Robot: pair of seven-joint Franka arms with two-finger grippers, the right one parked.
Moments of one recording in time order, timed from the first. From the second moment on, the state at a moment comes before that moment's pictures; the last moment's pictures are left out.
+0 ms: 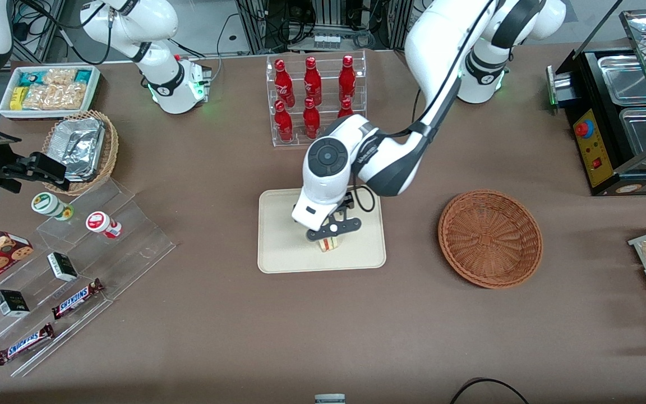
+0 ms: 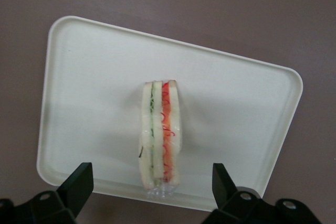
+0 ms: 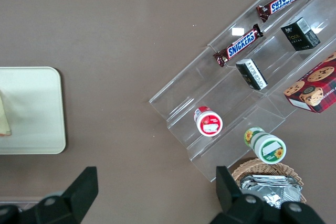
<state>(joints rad) -0.70 0.72 -0.06 -1.23 -0.05 1.95 -0.99</state>
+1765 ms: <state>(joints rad) -0.11 0.15 -0.04 -1.55 -0.05 1.55 -0.15</state>
